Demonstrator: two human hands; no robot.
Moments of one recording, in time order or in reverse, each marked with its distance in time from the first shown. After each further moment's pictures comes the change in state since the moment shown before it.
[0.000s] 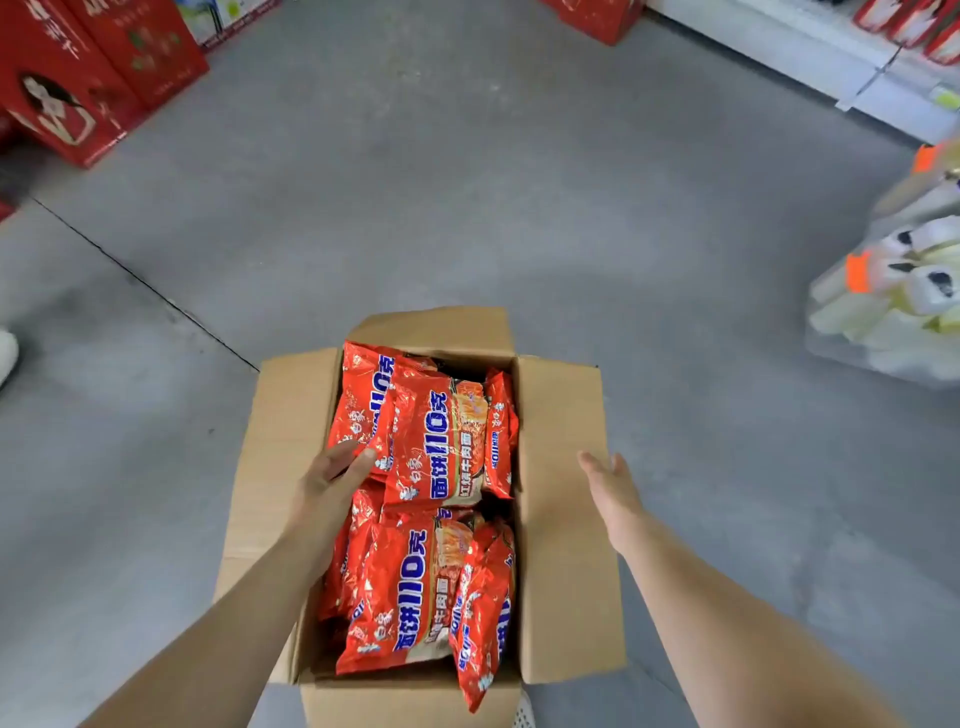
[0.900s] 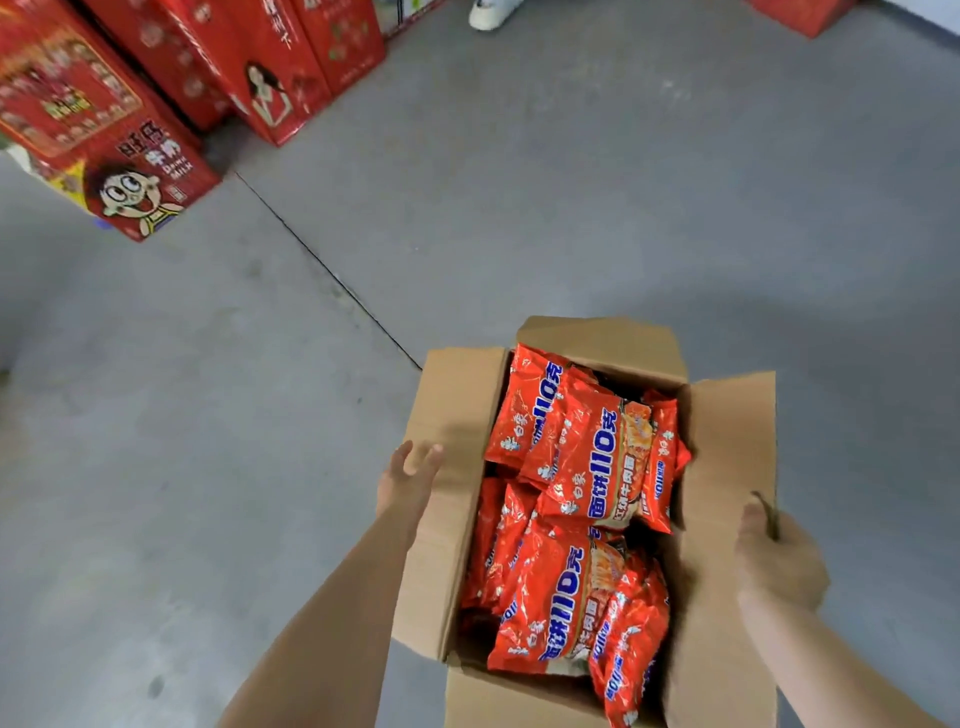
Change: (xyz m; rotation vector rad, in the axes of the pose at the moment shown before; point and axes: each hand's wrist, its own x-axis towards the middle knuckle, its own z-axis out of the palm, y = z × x) left_hand 0.064 -0.031 -0.112 0.055 0.240 -0.191; right_hand -0.081 -0.022 0.052 -0.196 0.411 -0.190
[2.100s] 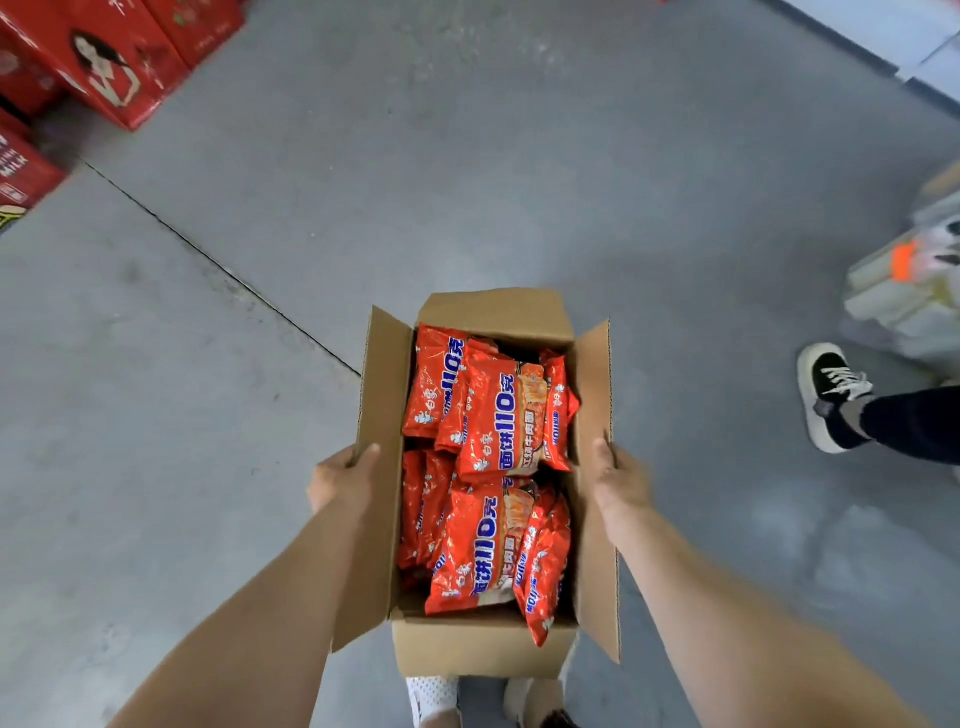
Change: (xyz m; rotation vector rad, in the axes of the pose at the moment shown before) left_hand -0.058 0.026 0.010 0.220 0.103 -0.010; right_hand -0.036 -0.023 -0.008 0.189 -0.276 0.115
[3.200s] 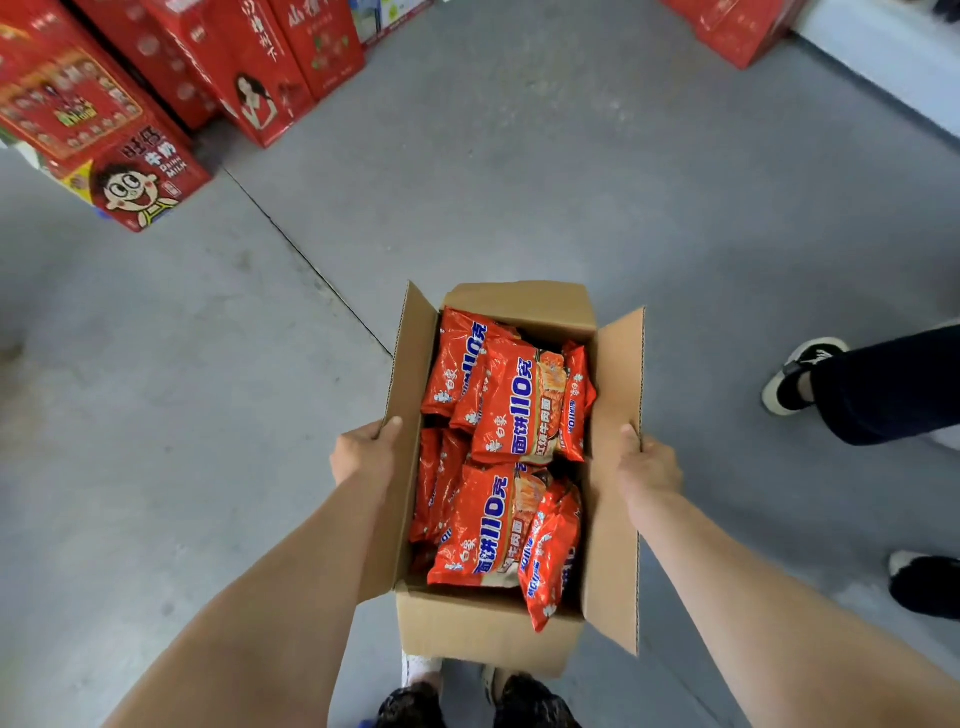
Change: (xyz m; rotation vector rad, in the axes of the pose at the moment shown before) left_hand -0.101 0.063 -0.038 -0.118 0.139 -0.017; right_hand -0.006 -0.068 -0.067 -0.324 -0.042 -0.120
